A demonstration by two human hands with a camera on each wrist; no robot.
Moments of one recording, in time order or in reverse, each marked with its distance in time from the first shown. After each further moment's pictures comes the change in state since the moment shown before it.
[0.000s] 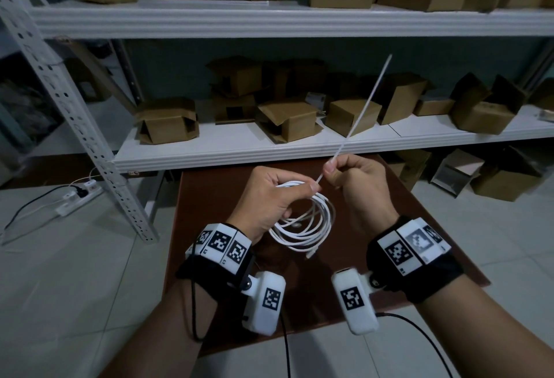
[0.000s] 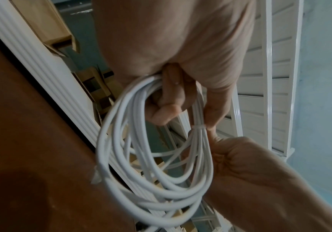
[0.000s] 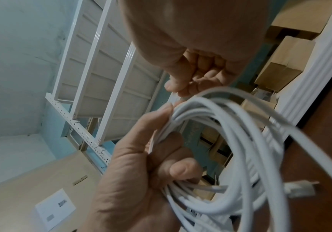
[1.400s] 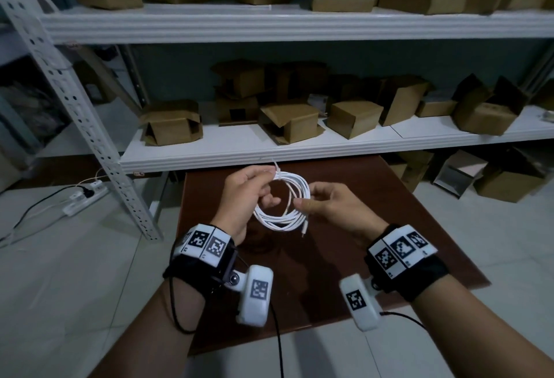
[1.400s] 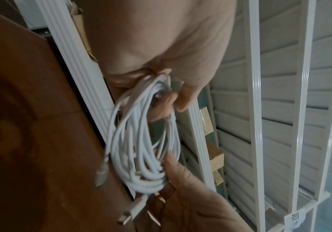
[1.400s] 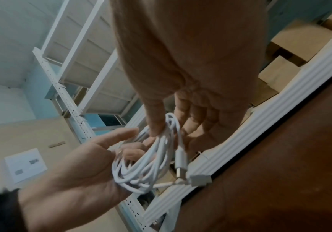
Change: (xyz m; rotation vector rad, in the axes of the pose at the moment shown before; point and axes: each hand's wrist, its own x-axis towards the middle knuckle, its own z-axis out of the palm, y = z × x) left_hand 0.011 -0.024 -0.031 -0.176 0.247 -0.144; right_hand 0.011 0.044 -0.004 -0.192 -0.502 0.157
